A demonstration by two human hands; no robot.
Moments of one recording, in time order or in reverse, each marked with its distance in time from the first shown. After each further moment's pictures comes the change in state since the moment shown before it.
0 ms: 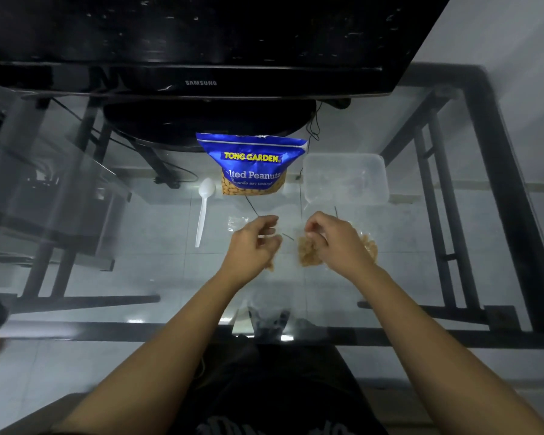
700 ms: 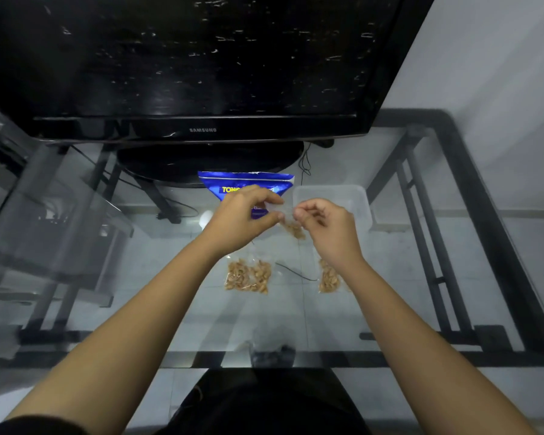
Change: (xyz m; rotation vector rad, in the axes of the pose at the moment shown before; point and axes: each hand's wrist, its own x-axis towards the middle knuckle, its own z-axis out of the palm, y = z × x) left_hand 0.022 0.097 -0.060 0.335 0.019 0.413; right_hand 0.005 -0.069 -0.053 0.507 0.310 0.026
